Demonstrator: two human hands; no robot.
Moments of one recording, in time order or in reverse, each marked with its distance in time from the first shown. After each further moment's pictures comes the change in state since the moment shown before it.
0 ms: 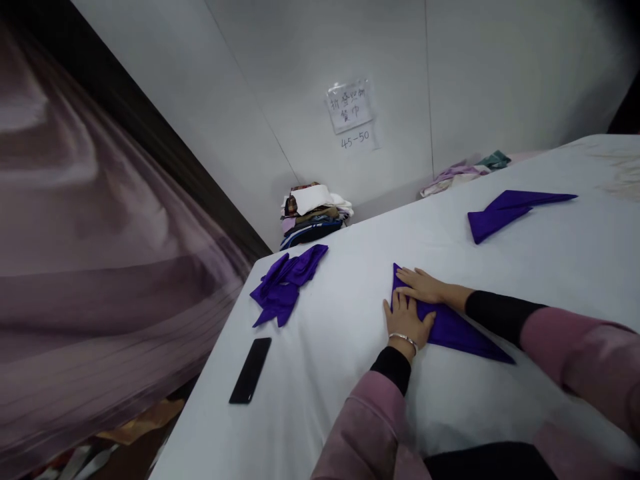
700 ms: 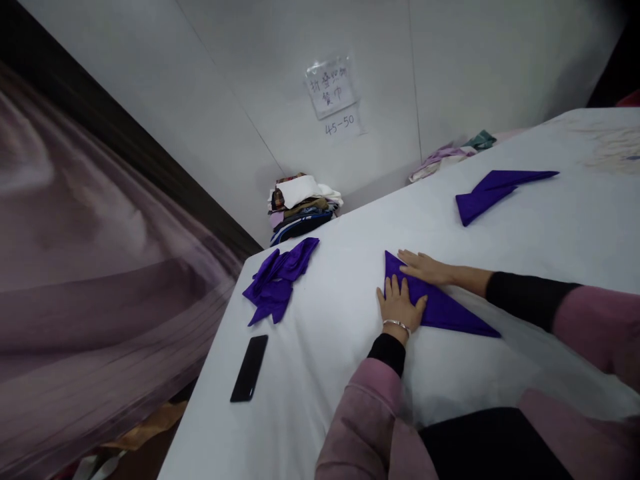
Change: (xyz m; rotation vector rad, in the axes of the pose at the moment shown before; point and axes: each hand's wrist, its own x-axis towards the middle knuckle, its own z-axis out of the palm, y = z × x) left_hand 0.001 0.000 -0.002 0.032 -0.041 0.002; right_hand -0.025 0.014 -0.014 0.095 0.063 0.094
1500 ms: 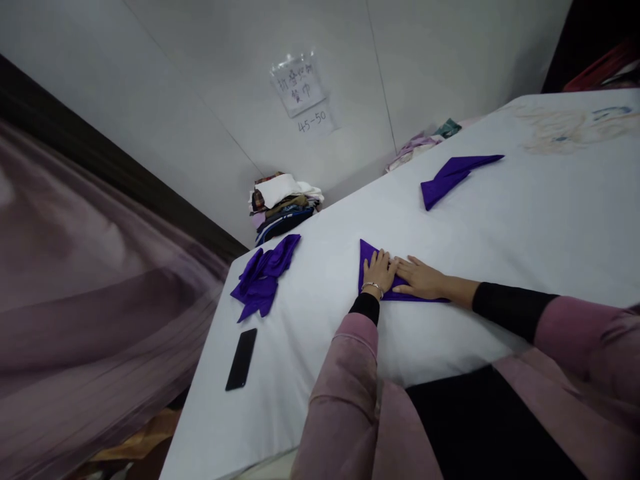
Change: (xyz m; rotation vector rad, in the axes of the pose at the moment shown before) left_hand 0.040 0.023 -0.018 -0.020 -0.112 0.064; right_hand -0.092 -0.016 0.025 -0.107 0.058 -0.143
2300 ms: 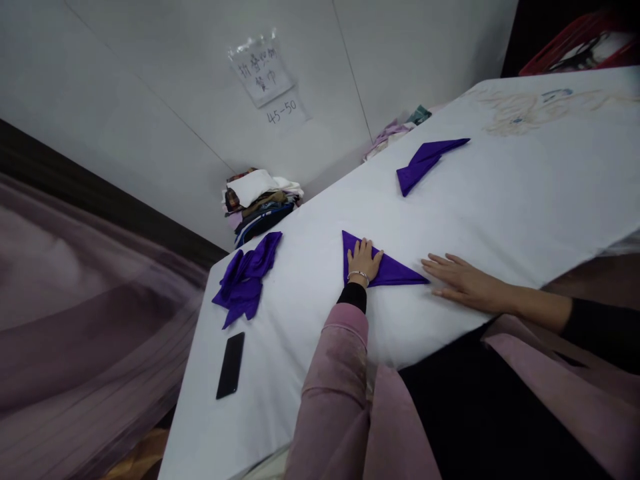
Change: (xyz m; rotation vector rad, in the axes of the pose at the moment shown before) left_hand 0.003 -0.004 0.010 0.033 0.020 0.098; right_hand -0.138 -0.018 -0.025 0.073 0.084 0.169
